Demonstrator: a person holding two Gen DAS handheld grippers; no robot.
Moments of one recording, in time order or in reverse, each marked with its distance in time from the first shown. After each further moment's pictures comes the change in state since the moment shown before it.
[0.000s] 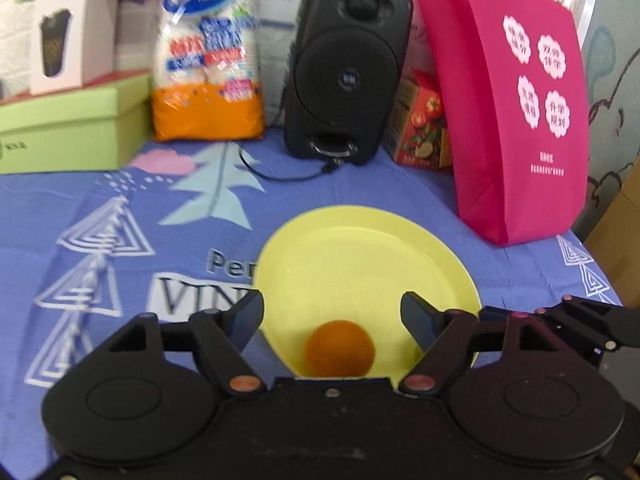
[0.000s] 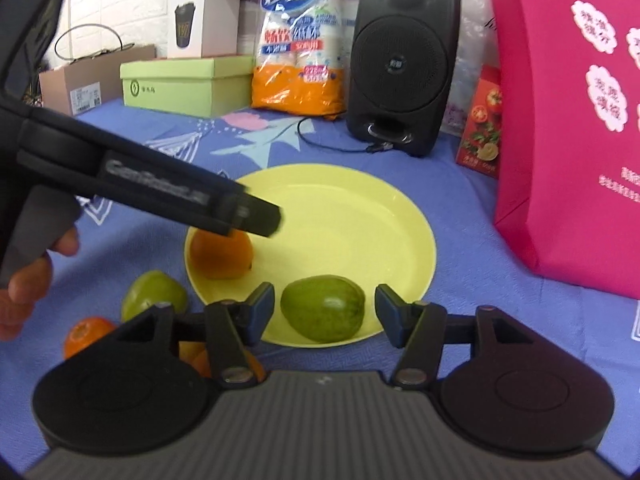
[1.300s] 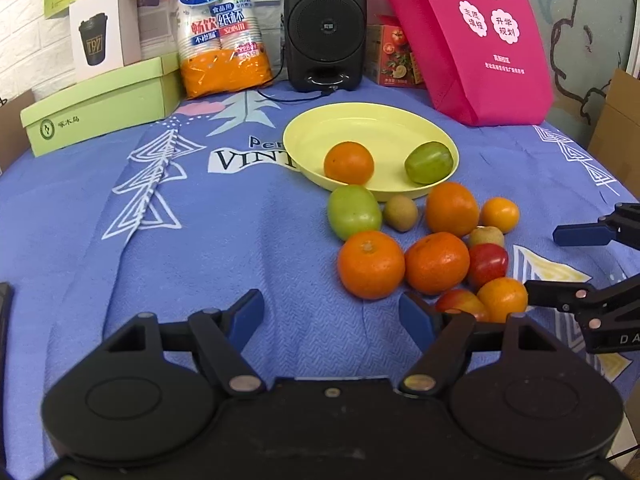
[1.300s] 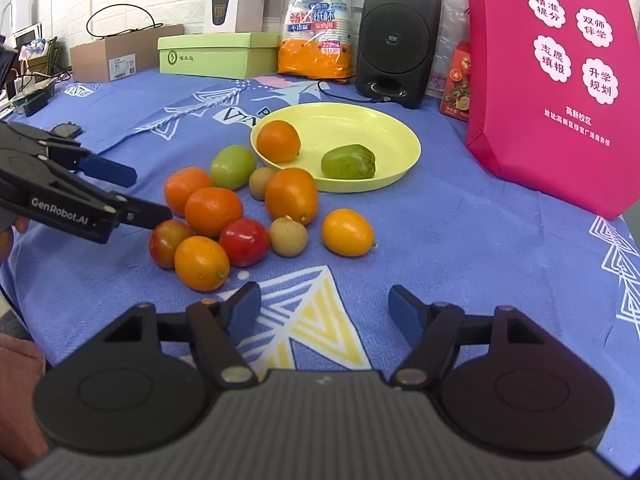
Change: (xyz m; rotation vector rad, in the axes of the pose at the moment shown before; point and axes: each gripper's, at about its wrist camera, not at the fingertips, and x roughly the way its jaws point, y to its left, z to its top) left arm -0.087 -0.010 -0.123 0.172 0.058 0.067; right arm -0.090 0.022 -0.093 -0.012 0.055 0.005
